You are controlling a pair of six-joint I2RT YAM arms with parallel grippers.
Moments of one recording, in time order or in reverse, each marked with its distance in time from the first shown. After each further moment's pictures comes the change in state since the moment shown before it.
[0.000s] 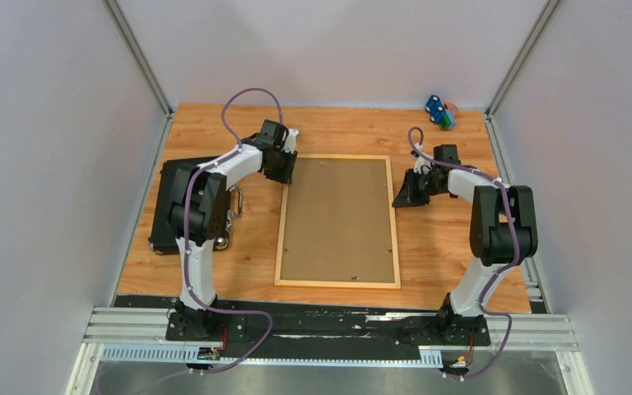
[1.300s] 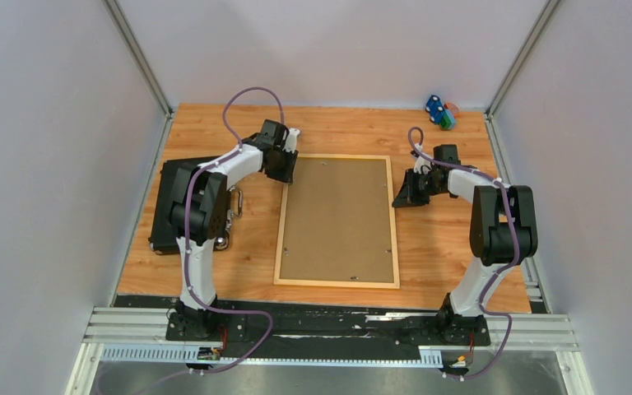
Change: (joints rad) left arm -0.001 0.008 0.001 0.026 0.010 0.024; right arm 0.000 0.002 0.000 0.001 -0.003 0.000
